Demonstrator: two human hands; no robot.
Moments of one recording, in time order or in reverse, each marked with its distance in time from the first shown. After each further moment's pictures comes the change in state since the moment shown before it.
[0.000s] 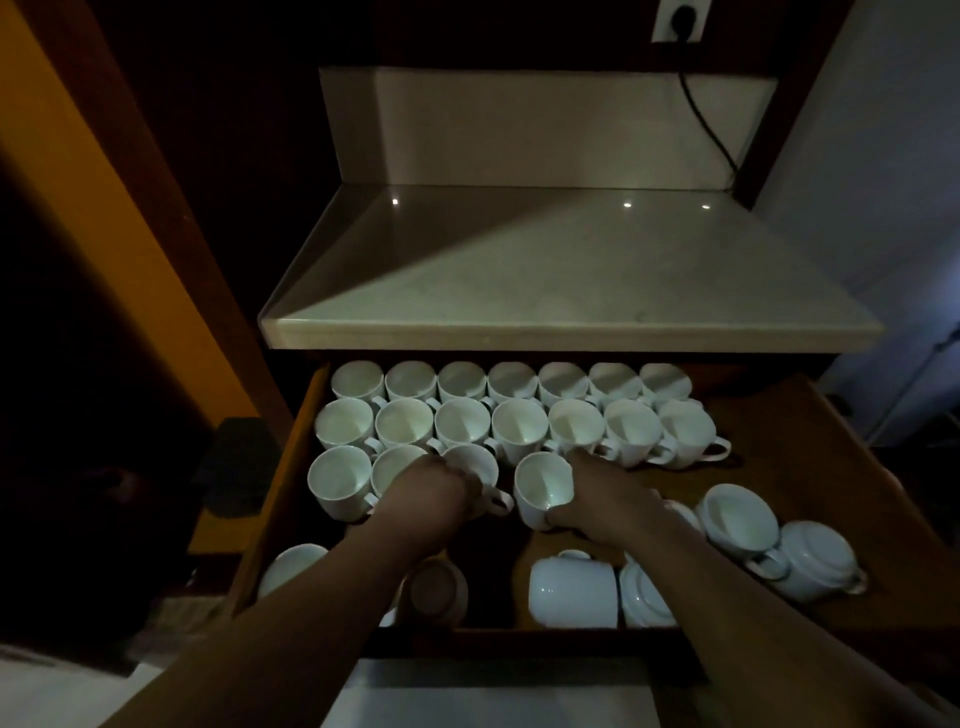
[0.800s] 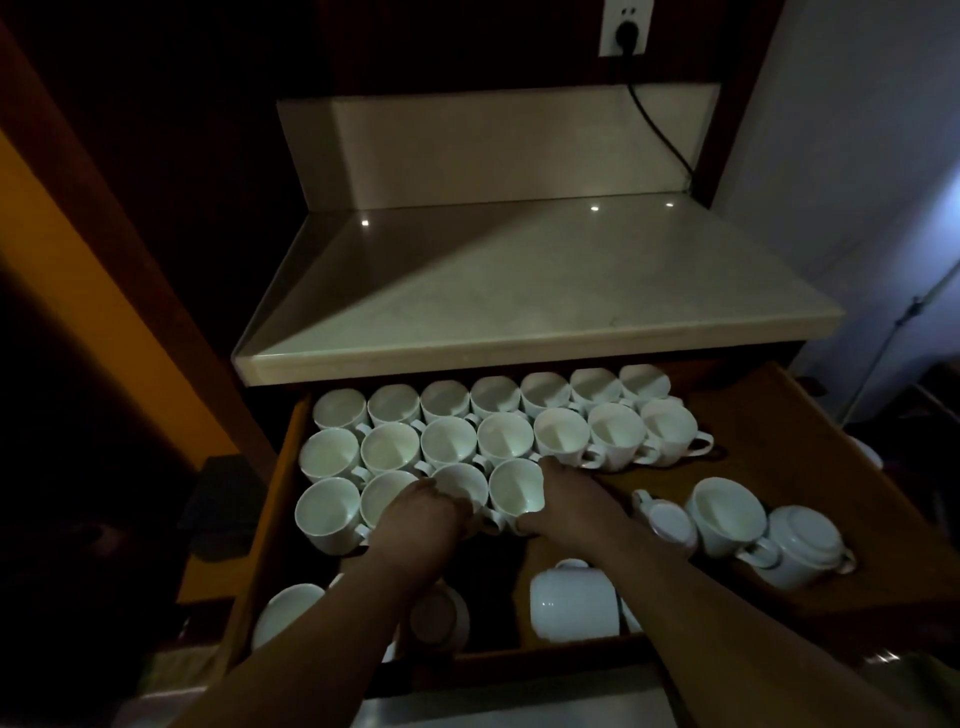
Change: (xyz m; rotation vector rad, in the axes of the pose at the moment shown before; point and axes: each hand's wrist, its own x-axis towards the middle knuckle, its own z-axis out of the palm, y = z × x) left_hand -0.001 0.004 -0.002 -0.085 -0.016 -0.065; right_hand 0.009 -0.013 0.021 0.088 0.052 0.025
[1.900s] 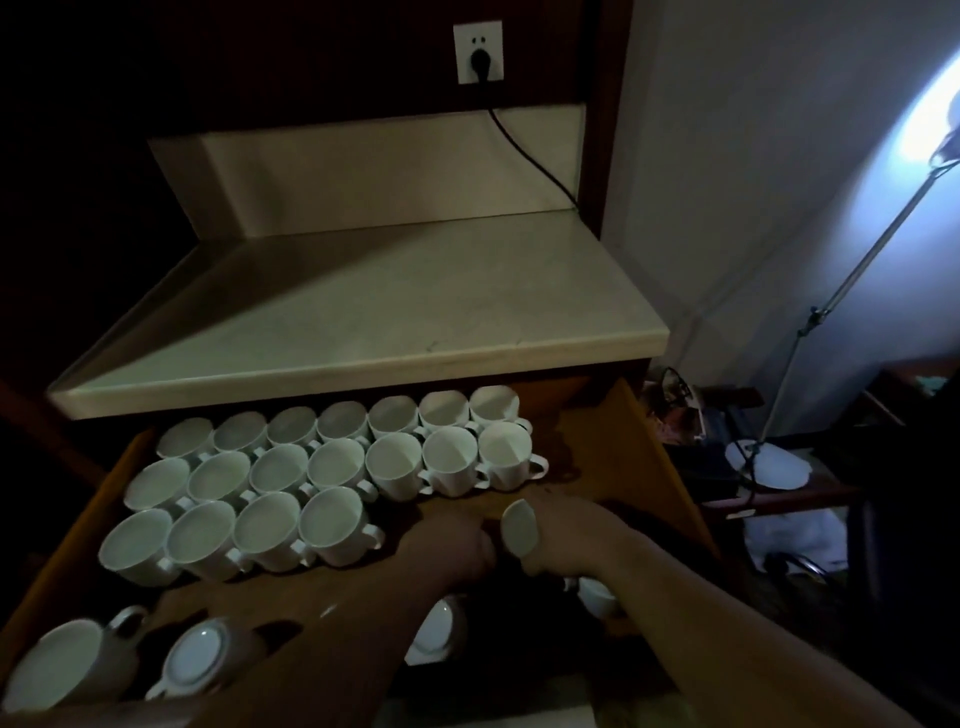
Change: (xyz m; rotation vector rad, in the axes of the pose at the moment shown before) left_hand 0.152 0.234 0.020 -0.336 -0.334 -0.307; right_hand -0.038 0.216 -0.121 -0.107 -0.237 -0.074
